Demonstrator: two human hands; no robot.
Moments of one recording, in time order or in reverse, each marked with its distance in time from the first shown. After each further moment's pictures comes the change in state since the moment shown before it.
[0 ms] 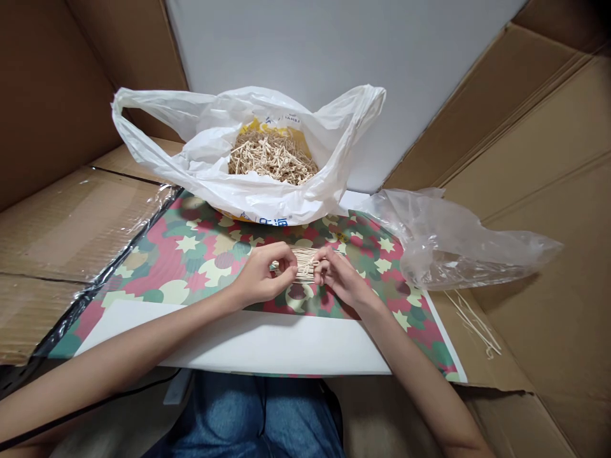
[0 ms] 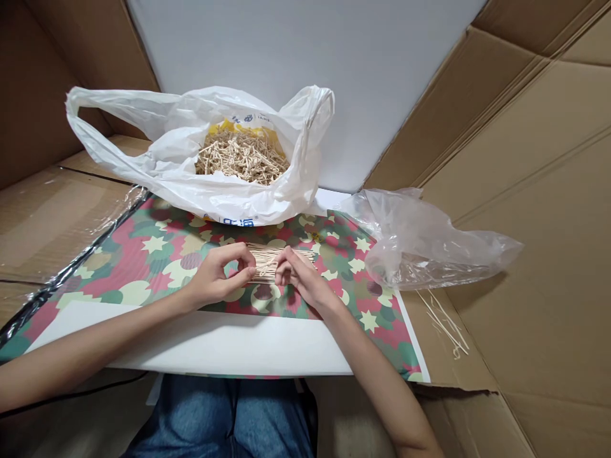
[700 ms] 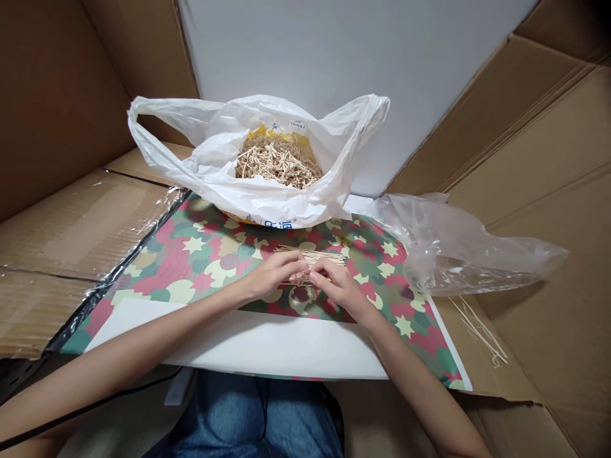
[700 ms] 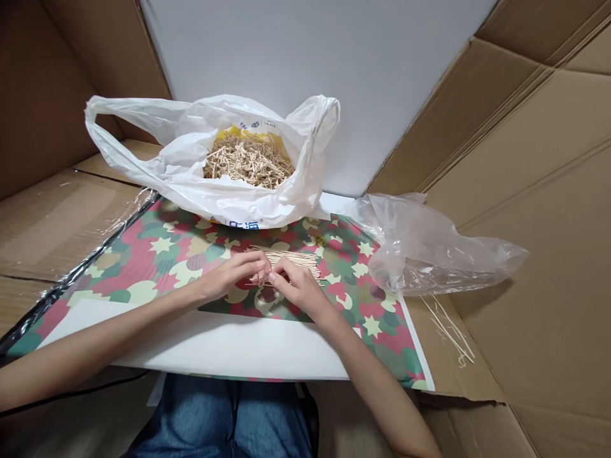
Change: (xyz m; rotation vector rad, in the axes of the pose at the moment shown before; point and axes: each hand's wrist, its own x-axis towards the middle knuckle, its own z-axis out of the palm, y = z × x) left_hand 0.008 -0.008 0.001 -0.477 -0.287 -0.303; right_hand -0.008 -0.005 0.009 -0.746 0.027 -0.235
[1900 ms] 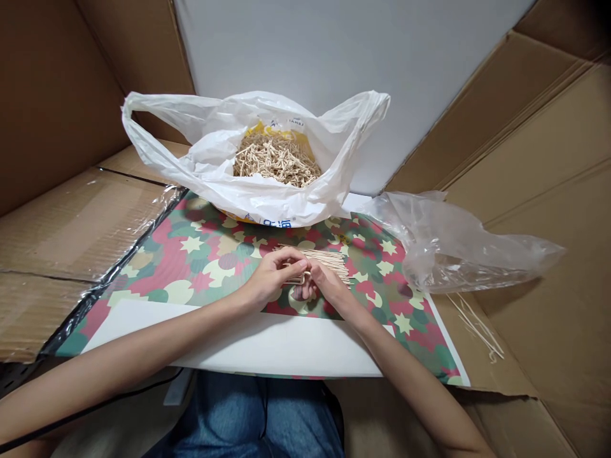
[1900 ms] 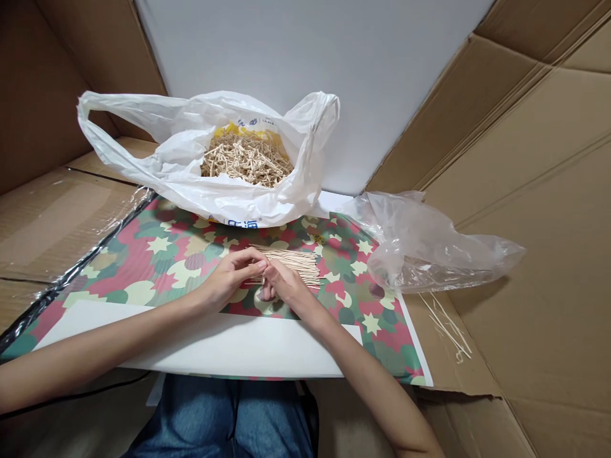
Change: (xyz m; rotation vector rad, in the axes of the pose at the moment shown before) left_hand -0.003 -0.008 0.022 -0.509 0.212 -0.062; right_hand 0.004 0.002 0.024 0.283 -0.078 0.083
